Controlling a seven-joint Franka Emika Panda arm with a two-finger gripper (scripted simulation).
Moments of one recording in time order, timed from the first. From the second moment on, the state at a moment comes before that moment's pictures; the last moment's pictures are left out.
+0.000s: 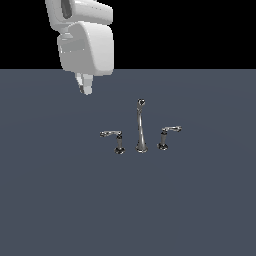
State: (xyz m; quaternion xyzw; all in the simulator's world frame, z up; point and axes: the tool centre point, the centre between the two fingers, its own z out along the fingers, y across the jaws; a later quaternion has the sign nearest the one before) arm -0.089 0.100 0.246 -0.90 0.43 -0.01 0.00
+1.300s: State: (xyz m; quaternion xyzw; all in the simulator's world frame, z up) arm 0.010 0.087 0.107 -0.78 0.63 0.00 0.00
